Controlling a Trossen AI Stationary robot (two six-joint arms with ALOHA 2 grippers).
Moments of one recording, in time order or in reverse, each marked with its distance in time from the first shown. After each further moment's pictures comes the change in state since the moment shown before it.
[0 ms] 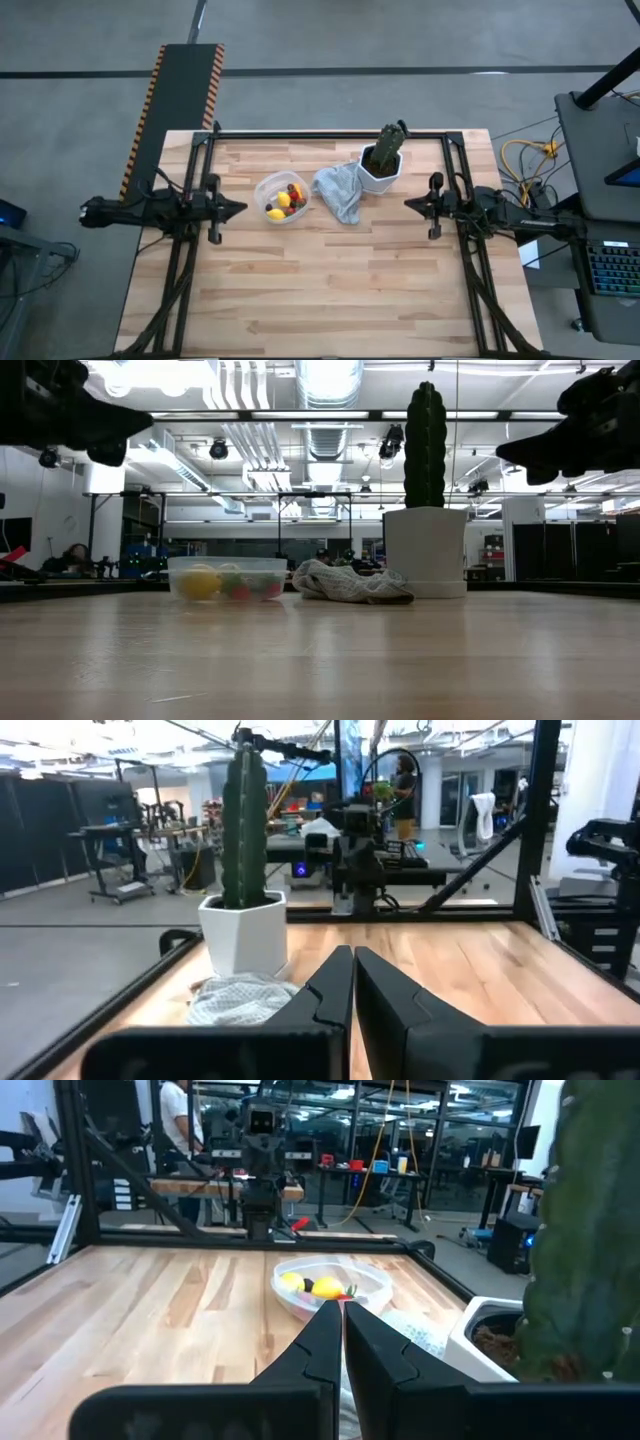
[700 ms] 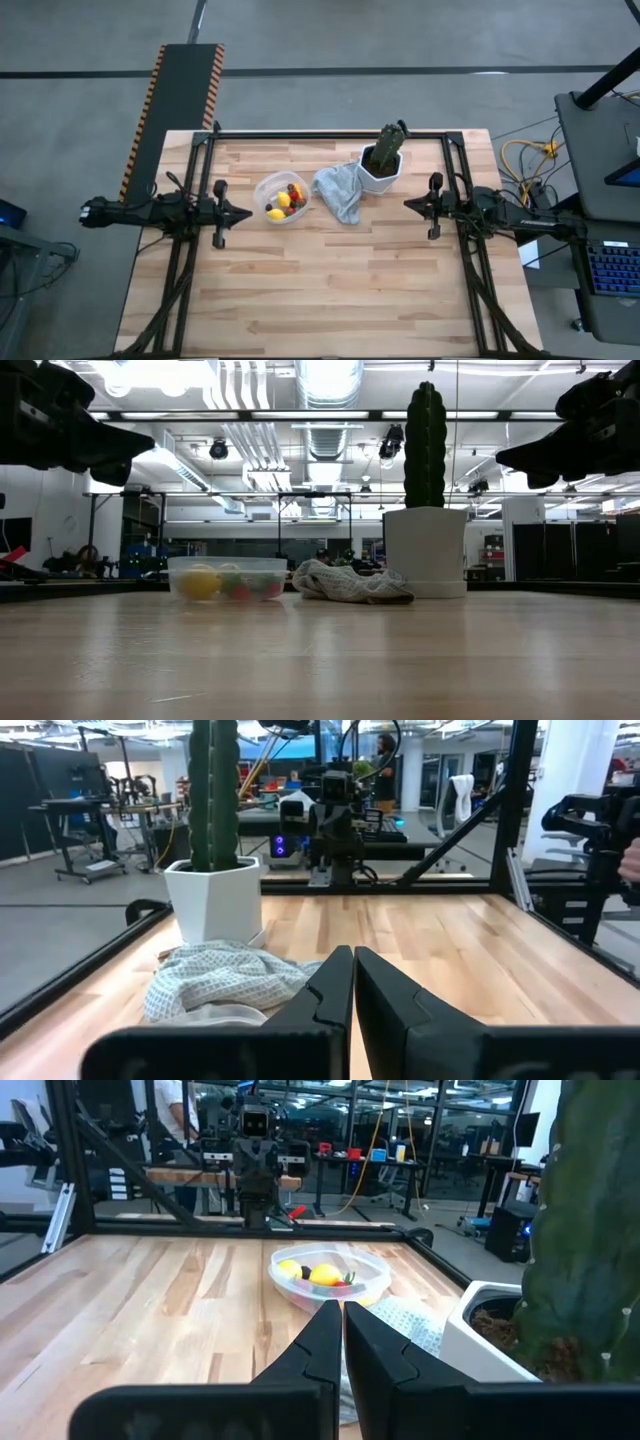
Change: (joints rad) left arm 0.001 -0.003 -0.100 0.039 0.057 -0.035; right arm 0.000 0.000 0.000 -0.031 0.014 0.005
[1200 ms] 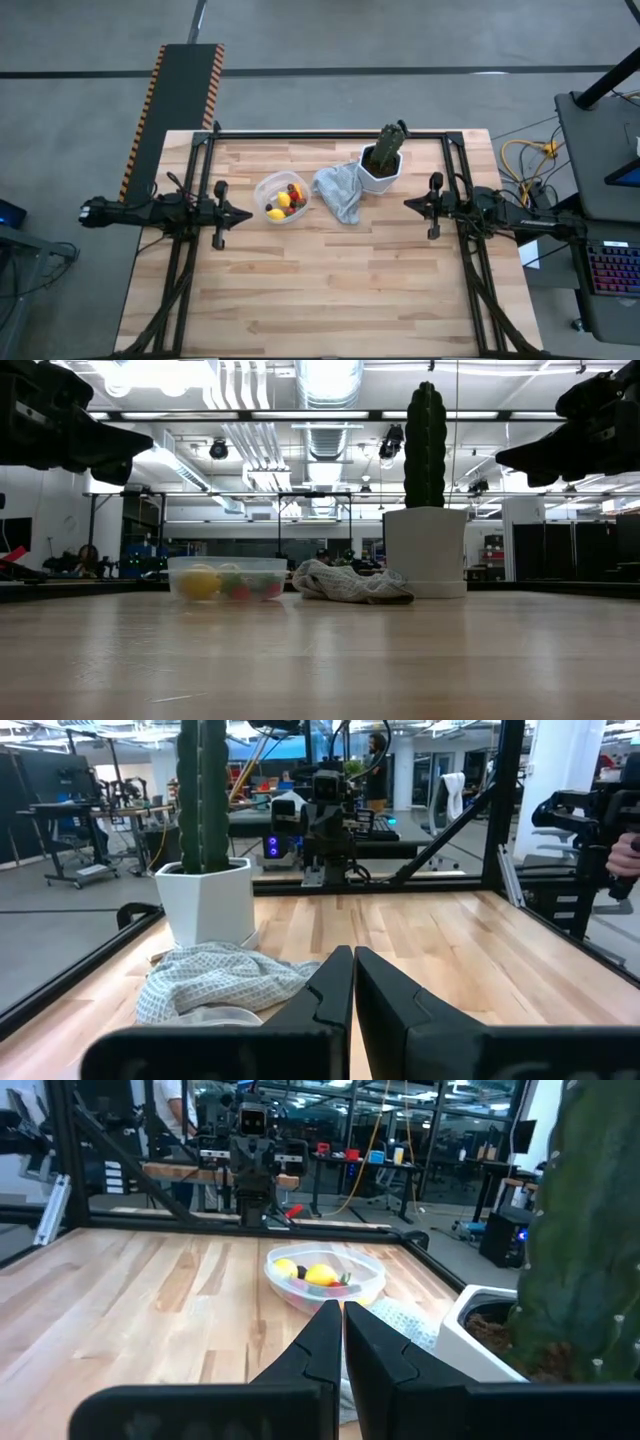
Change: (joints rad) left arm 0.000 0.008 -0.003 0.003 0.023 0.010; right arm 0.000 0.000 0.000 0.000 0.002 -0.026
